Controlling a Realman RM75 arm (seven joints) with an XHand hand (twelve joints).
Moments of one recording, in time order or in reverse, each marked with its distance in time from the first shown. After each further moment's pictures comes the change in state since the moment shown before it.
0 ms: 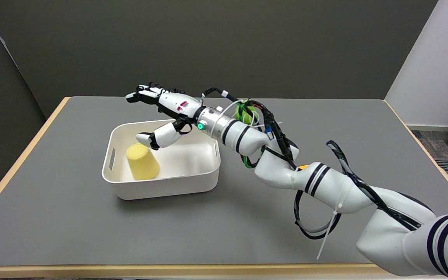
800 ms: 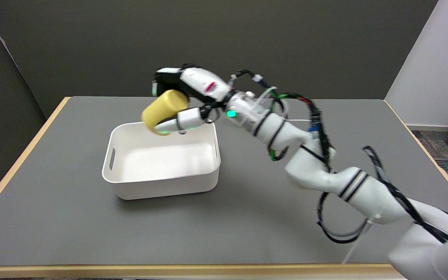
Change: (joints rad) arm -0.146 0.152 0.157 0.279 0.006 0.135 -0.002
